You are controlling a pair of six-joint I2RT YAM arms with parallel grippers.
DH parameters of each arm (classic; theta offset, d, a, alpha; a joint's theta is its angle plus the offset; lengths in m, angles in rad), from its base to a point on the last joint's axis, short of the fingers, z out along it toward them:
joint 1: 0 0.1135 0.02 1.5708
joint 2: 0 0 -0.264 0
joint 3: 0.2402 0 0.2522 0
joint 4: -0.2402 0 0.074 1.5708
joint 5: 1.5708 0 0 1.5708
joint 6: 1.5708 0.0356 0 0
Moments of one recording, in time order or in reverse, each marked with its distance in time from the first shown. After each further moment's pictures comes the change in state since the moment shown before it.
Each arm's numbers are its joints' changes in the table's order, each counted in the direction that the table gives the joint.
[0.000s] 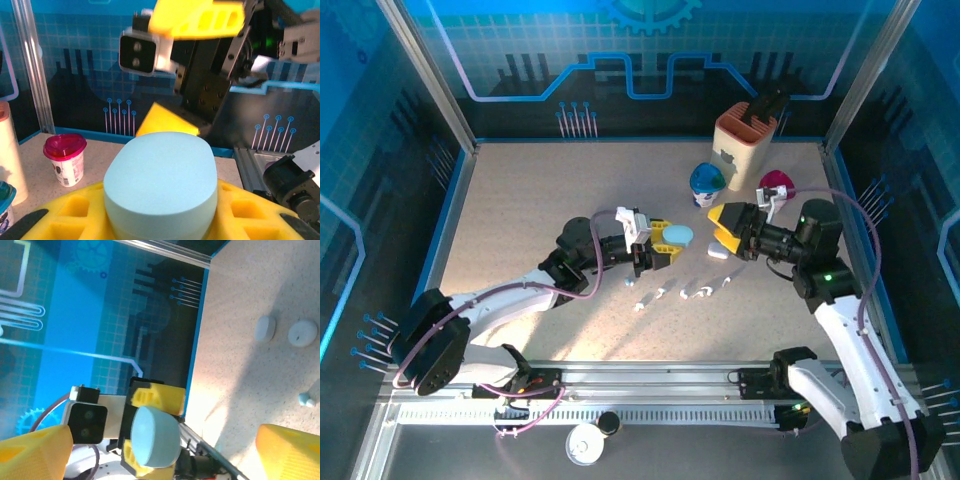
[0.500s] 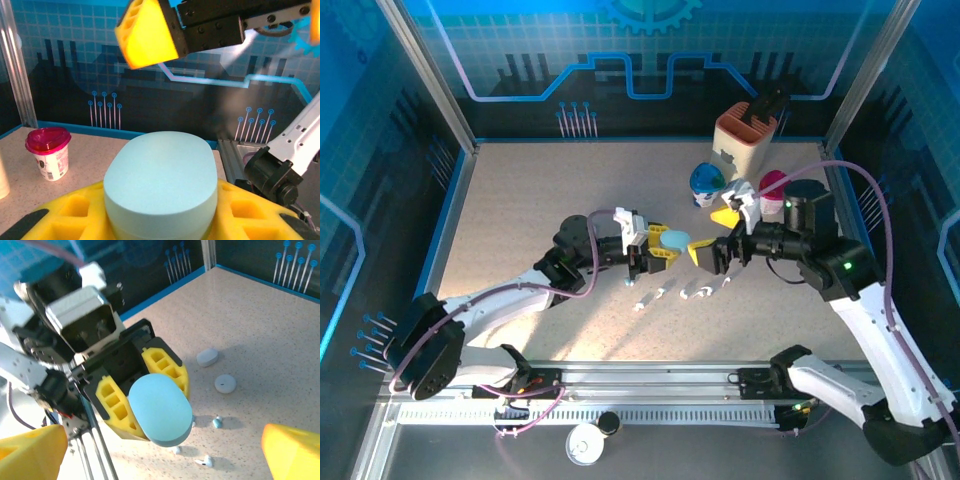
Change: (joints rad) left arm 0.019 0.033 0.000 -0.064 0.087 -0.002; right arm 0.307 -0.099 0.377 -0.512 0.302 -1.065
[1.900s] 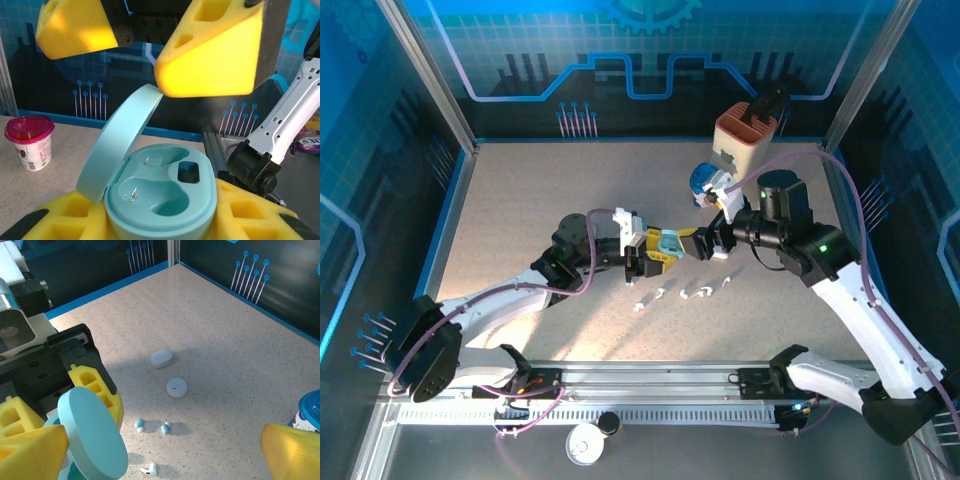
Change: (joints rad) left arm 0.012 0.013 0.000 -0.049 0.069 -0.027; right arm 0.053 -0.103 0.014 0.084 0.212 -0.098
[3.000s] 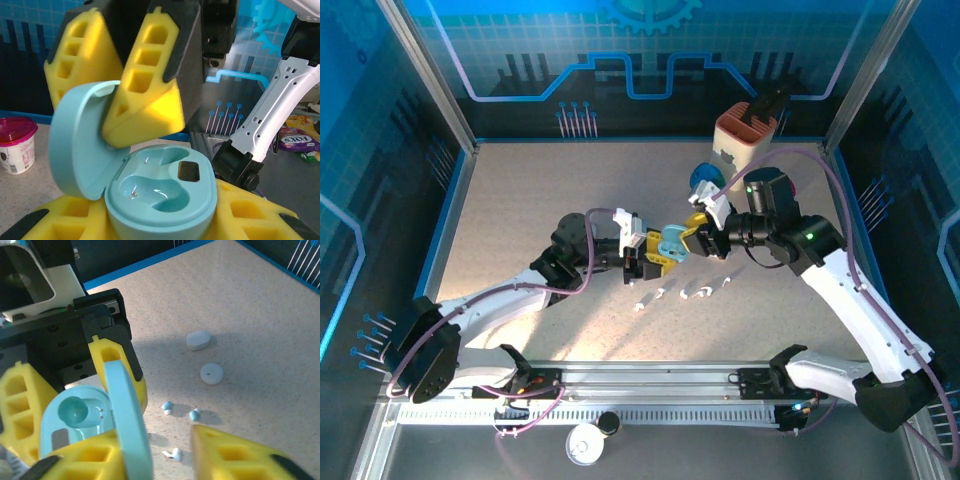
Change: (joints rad) left arm 0.001 0.005 0.009 -0.005 0.051 -0.026; right arm -0.010 -0.072 0.011 -0.084 -0.175 -0.123
